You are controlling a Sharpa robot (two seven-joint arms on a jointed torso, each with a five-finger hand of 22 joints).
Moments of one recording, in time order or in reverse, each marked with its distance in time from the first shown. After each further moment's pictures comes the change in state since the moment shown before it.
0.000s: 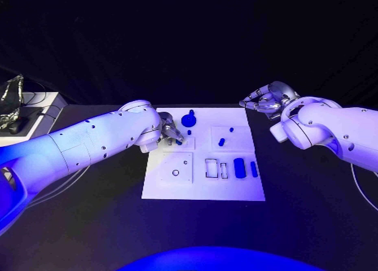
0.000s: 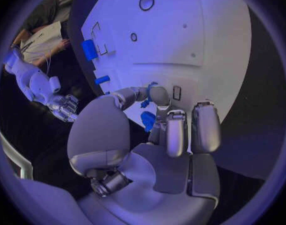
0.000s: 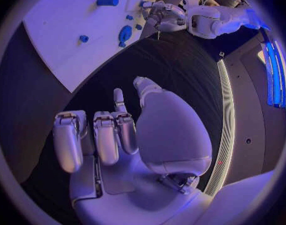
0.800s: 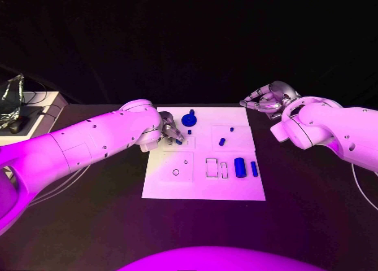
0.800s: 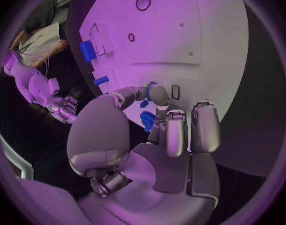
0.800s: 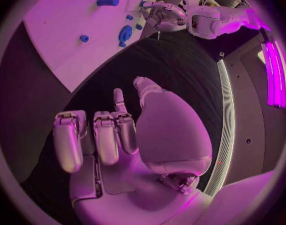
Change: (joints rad) left arm 0.001 0.002 0.000 -0.005 -0.018 0.009 0.001; left_hand 0.006 -0.006 0.003 0.003 0.003 0.005 -0.005 -0.006 0.000 0.008 -0.005 0.000 -0.002 -0.004 -0.004 0.004 0.000 0.000 0.003 -0.003 0.004 0.011; right arm 0.000 0.001 0.000 -0.001 -0.001 0.000 0.000; right_hand 0.000 0.000 0.000 0.000 0.000 0.000 0.000 0.000 0.000 0.000 0.000 0.000 0.000 0.000 0.000 0.000 0.000 0.000 0.000 0.000 0.000 0.001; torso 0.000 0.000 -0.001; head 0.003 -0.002
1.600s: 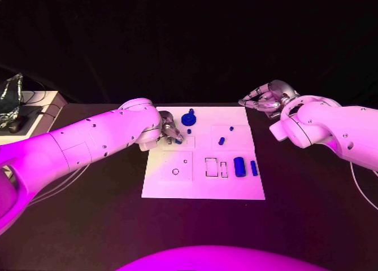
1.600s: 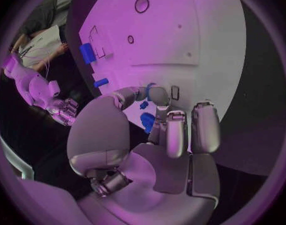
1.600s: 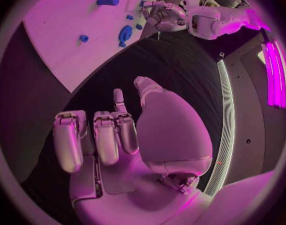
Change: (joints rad) left arm 0.002 0.004 0.001 -0.004 -0.011 0.023 -0.002; left_hand 0.001 -0.001 0.008 0.008 0.002 0.013 0.005 0.004 0.000 0.008 0.003 0.000 -0.001 0.002 0.002 0.004 0.000 0.000 0.000 0.000 0.000 0.005; right arm 0.000 0.003 0.000 -0.004 -0.001 0.000 0.000; right_hand -0.007 -0.007 0.000 0.000 0.004 -0.007 0.000 0.000 0.008 0.000 0.000 0.000 0.001 0.000 0.000 0.000 0.000 0.000 0.000 0.000 0.000 0.000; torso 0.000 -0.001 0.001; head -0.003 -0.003
